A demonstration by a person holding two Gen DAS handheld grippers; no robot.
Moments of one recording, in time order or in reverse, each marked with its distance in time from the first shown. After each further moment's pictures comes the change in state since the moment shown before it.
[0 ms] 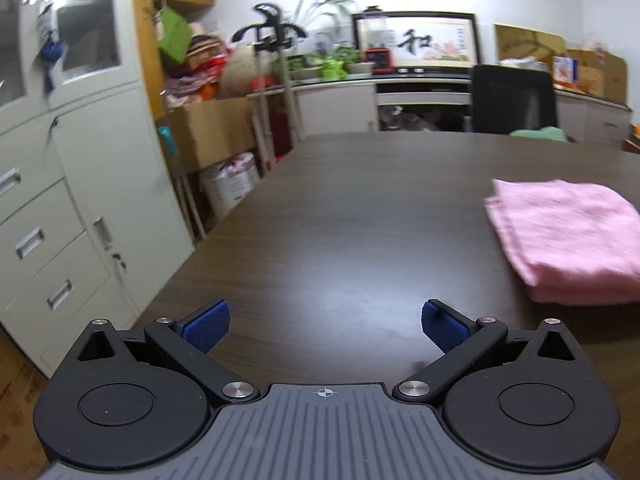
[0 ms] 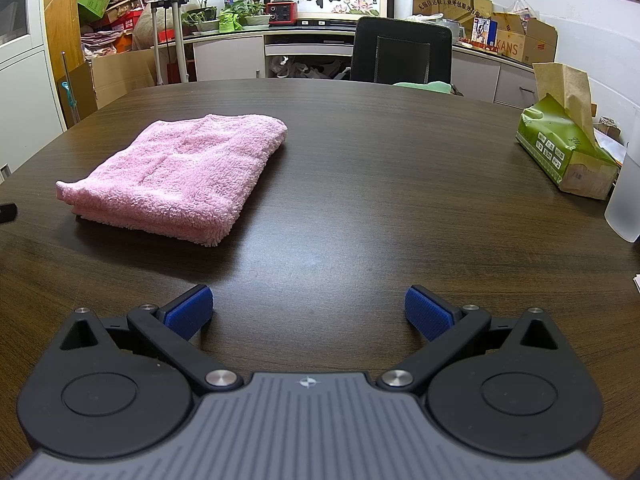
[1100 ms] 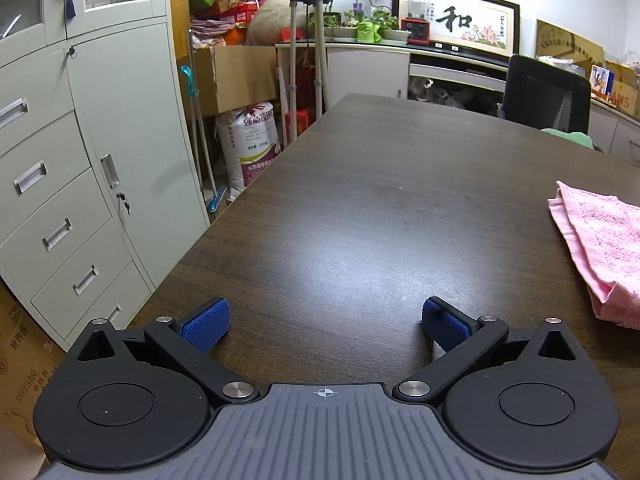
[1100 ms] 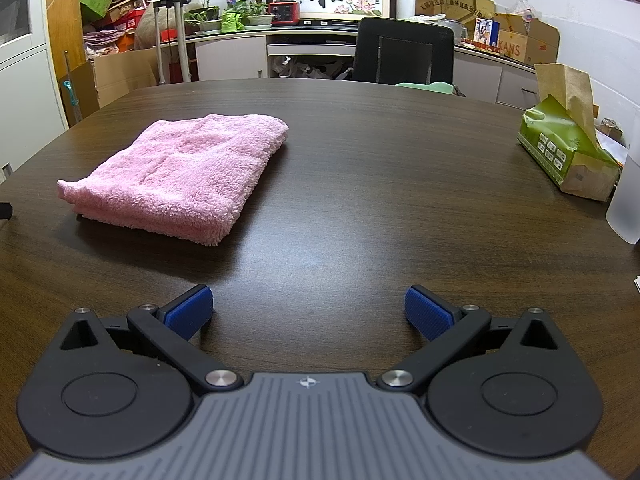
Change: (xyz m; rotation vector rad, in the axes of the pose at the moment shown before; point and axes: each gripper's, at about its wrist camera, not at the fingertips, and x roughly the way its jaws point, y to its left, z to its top) left arm 0.027 0.048 -0.001 -0.123 0.108 -0.015; right arm 0.001 -0.001 0.001 -0.010 0.000 0.012
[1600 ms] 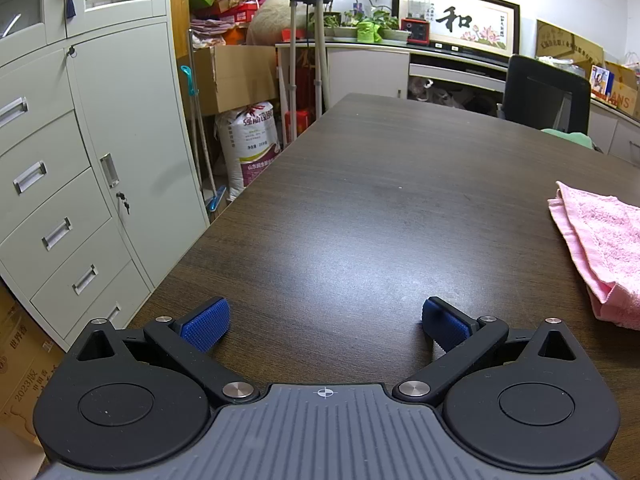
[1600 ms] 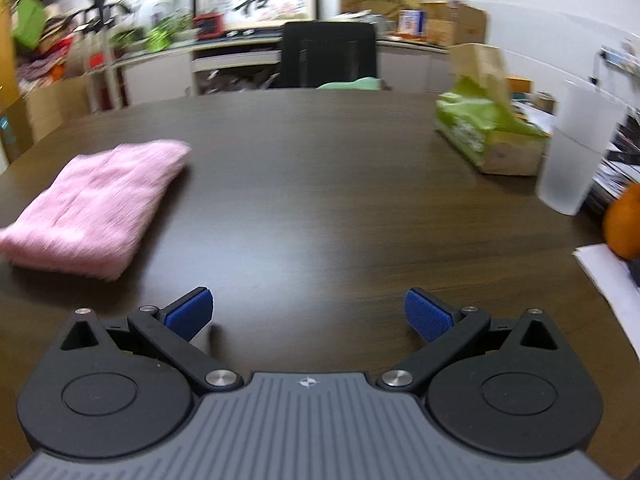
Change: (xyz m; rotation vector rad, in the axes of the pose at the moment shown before) left arm 0.000 -0.001 0.000 0.000 0.001 0.000; right arm -0.004 -0.048 0.005 0.184 -0.038 -0.205
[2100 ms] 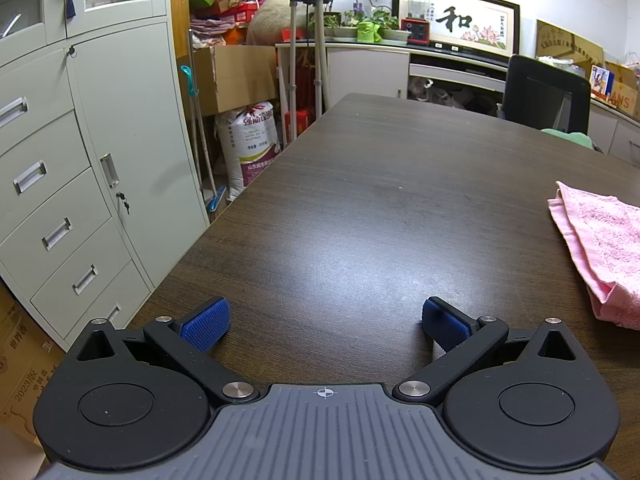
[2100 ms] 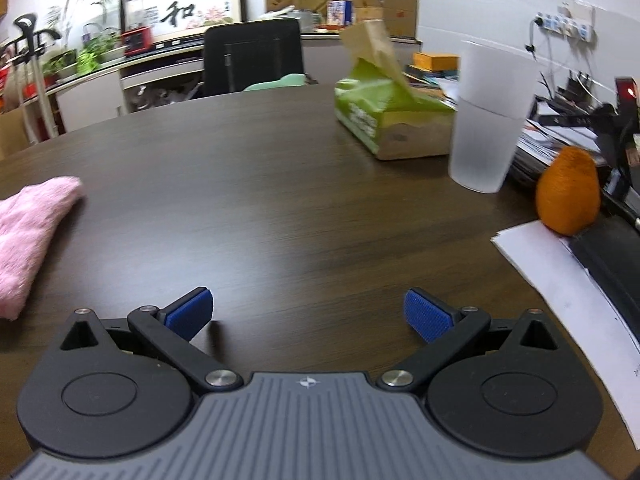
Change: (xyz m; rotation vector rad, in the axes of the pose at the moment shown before) left arm 0.000 0.001 0.000 0.000 0.000 0.000; right arm 0.015 -0.077 0.004 0.118 0.008 -0.127
